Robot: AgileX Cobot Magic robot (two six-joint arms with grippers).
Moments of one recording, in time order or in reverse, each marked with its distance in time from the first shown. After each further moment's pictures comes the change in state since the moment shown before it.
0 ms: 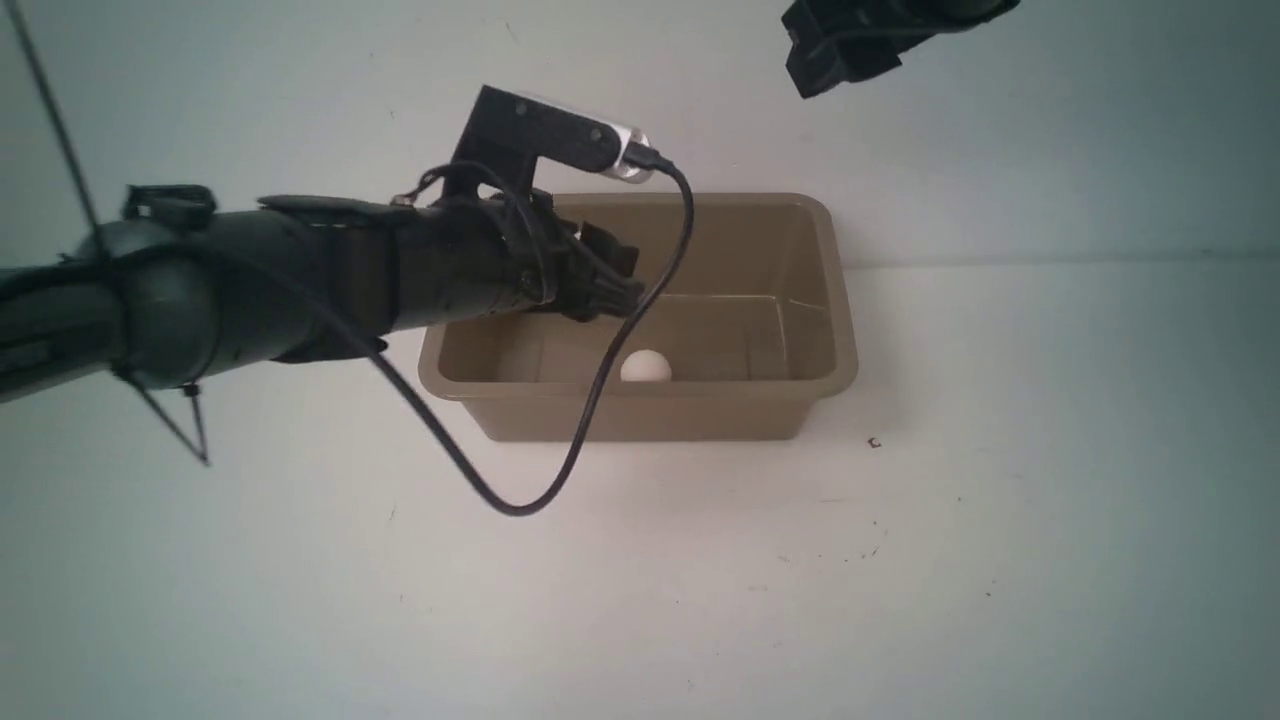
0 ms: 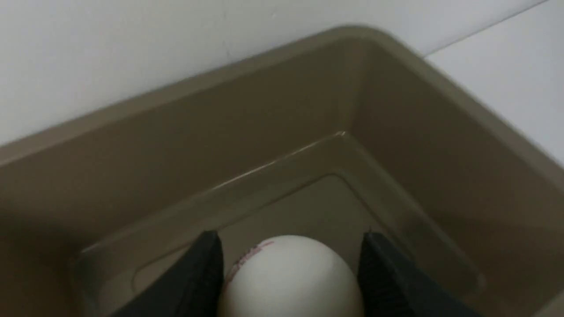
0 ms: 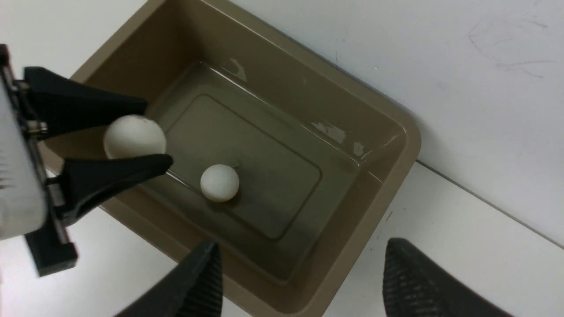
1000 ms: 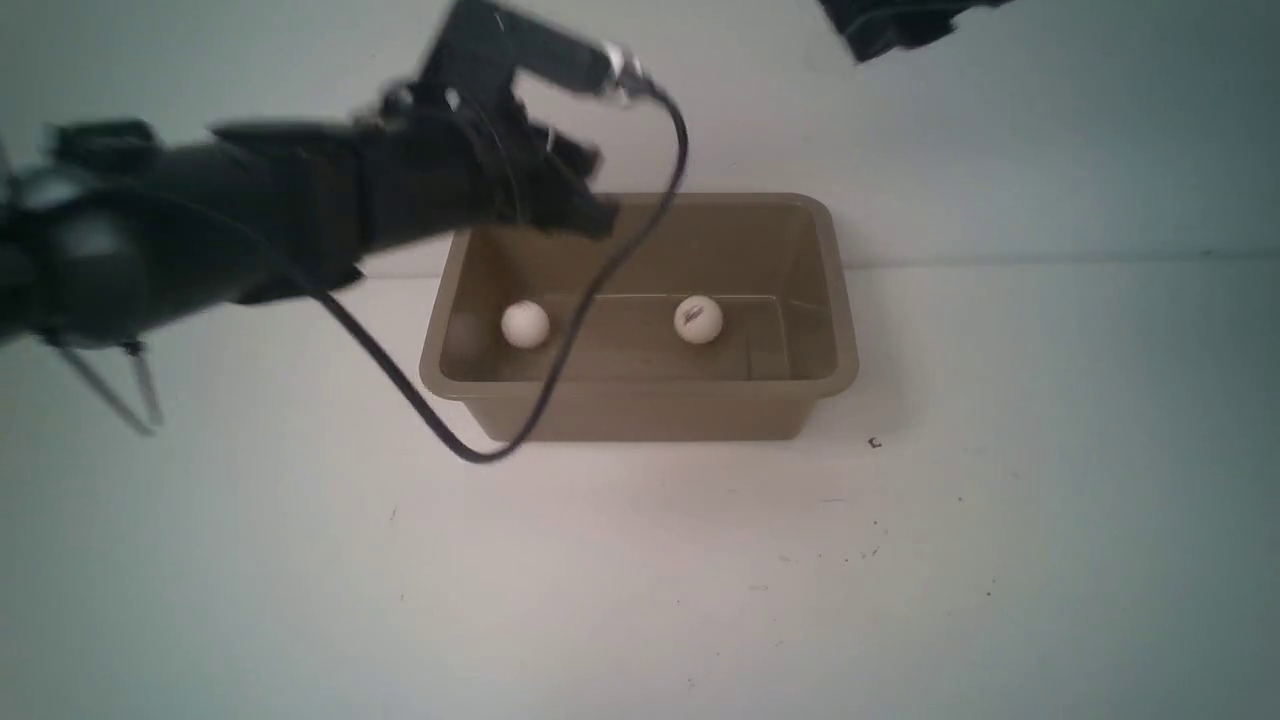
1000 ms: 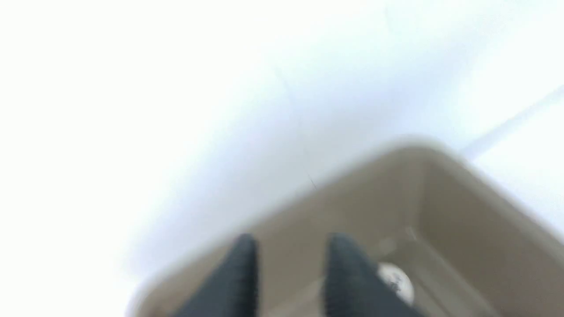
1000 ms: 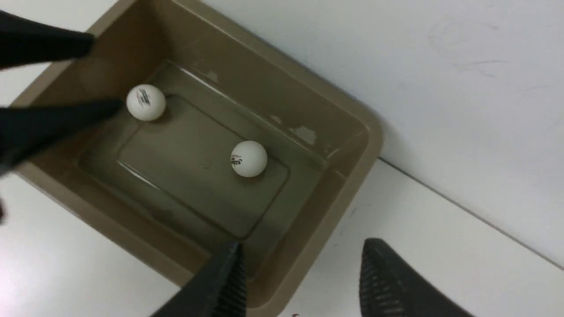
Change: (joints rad) right arm 0.000 -0.067 0.000 -0.121 0.006 0.022; left arm 0.000 -0.154 -0.055 -0.009 -0.120 0.129
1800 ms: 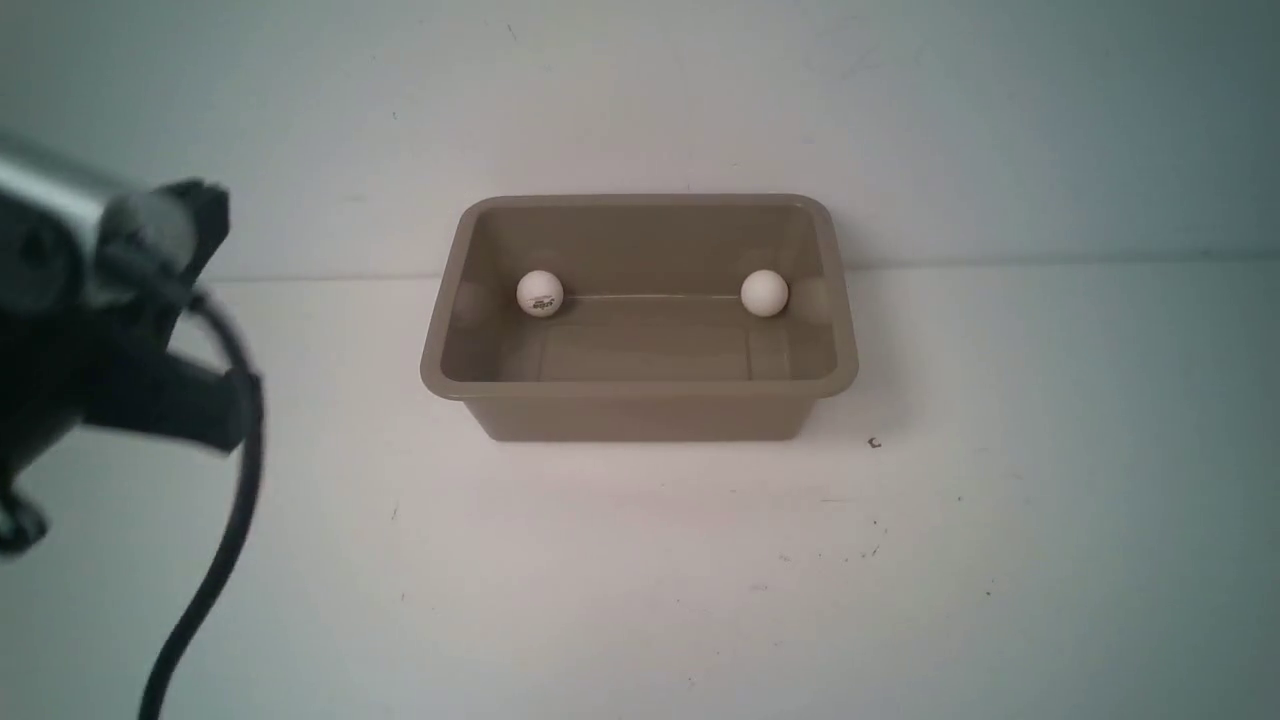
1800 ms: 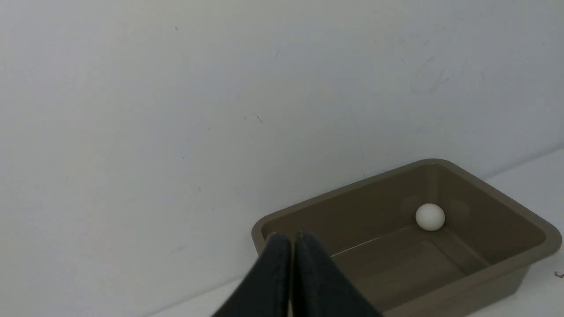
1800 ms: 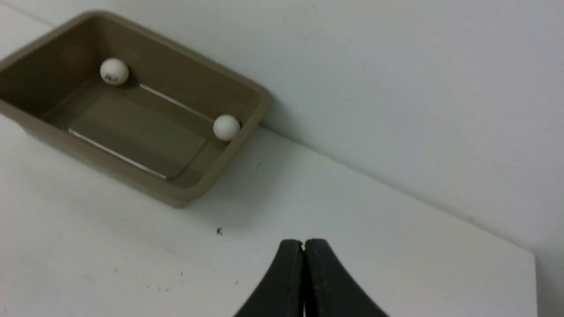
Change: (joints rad) right arm 0.000 -0.829 0.822 -0.158 -0.235 0.084; left arm 0.000 -0.962 0.710 -0.018 -0.133 0.009
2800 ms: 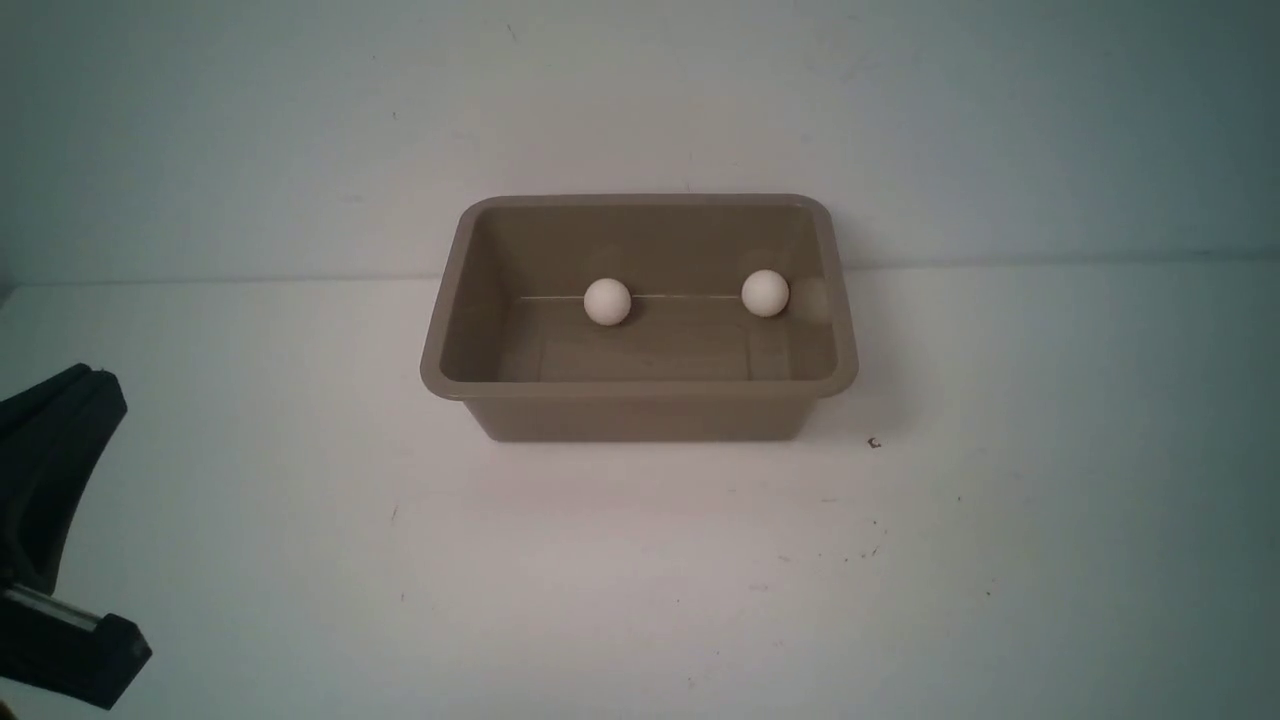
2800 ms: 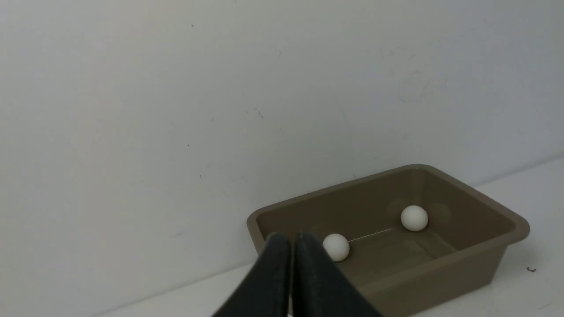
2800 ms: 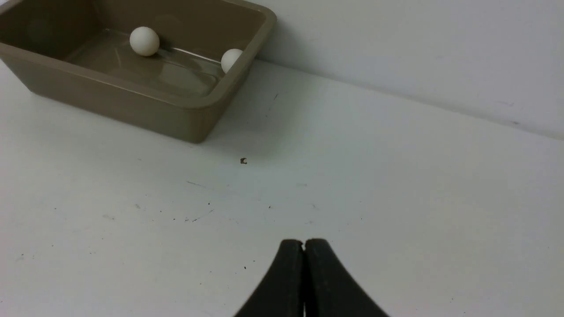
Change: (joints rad) right arm 0.000 -0.495 0.714 -0.091 -0.265 0.287; left arm 0.000 -0.292 0.212 0.000 0.009 -0.042
